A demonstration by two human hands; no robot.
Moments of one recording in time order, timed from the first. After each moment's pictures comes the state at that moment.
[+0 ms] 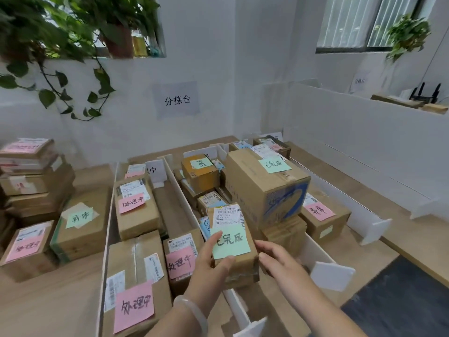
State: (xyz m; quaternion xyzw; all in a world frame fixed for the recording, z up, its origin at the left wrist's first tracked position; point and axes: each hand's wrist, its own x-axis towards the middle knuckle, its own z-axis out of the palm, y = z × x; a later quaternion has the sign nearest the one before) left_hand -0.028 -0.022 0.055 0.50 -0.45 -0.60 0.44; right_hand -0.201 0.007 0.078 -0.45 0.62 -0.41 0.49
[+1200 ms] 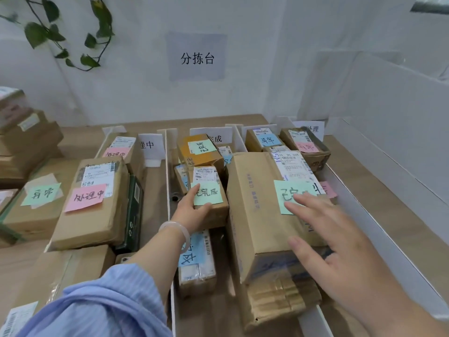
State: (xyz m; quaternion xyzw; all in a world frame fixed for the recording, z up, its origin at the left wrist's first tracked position) left_hand -0.056 -0.298 0.006 0.67 -0.47 -0.44 0.37; right_hand -0.331 -0.178 0.144 -0.78 0.53 -0.30 0.14
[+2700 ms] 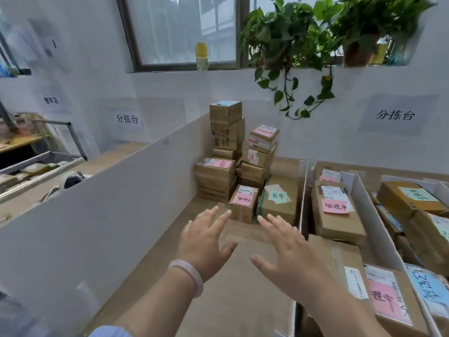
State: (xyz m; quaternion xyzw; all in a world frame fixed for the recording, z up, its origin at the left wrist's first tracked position) left_hand 0.346 0.120 0.122 0.84 -0.52 0.05 0.15; right_hand 0.158 0.031 0.147 -0.92 0.33 -0.12 0.16
